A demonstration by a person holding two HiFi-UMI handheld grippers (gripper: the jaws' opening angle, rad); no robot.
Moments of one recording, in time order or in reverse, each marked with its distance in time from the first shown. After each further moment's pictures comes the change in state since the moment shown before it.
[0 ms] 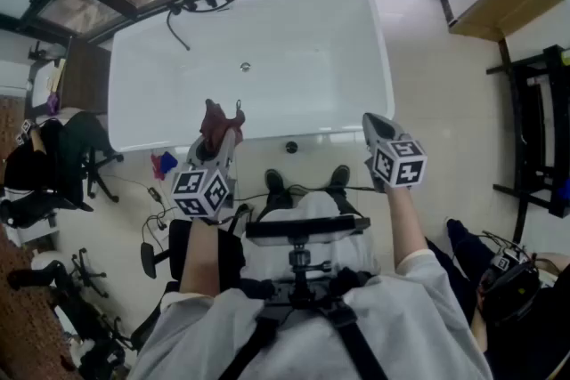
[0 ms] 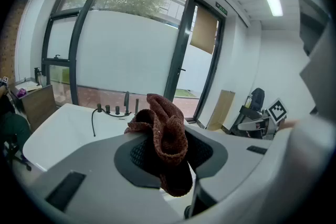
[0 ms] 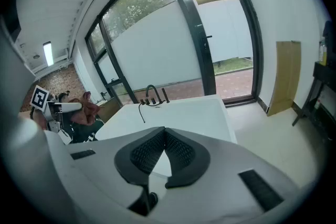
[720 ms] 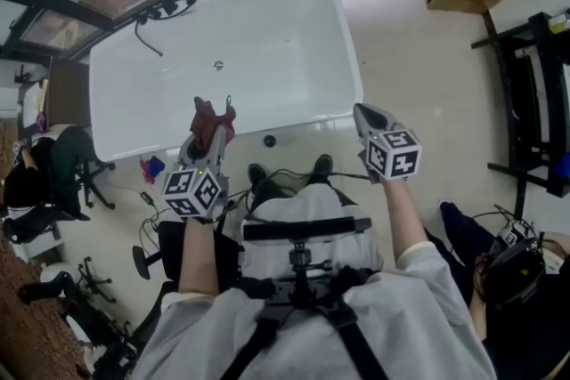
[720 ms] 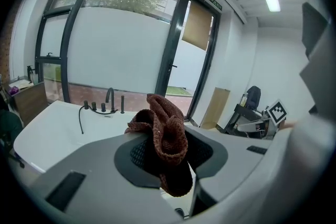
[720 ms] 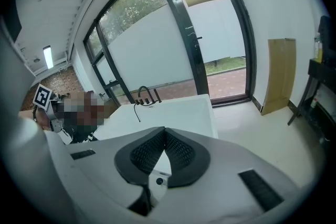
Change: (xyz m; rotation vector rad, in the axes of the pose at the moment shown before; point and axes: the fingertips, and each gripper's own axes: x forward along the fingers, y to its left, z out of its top) left arm 0.044 -0.101 -0.005 0.006 0.010 -0.019; right arm -0.046 -0.092 -0.004 0.006 -0.003 0.015
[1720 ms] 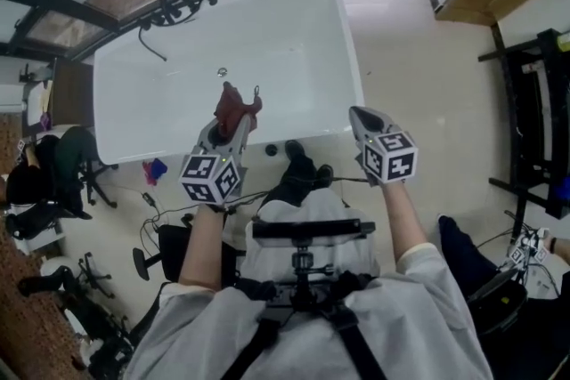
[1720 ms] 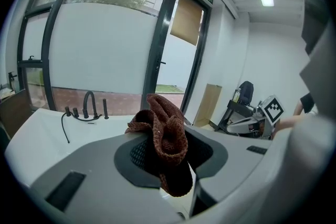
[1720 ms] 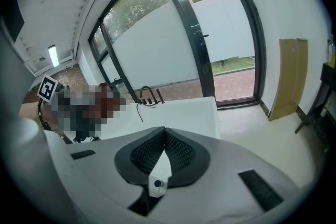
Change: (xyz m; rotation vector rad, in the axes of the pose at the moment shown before) left arm 0.084 -0.057 0.035 0.072 0.031 -0.095; right arm 0.031 -0.024 0.034 -0.040 0.022 0.056
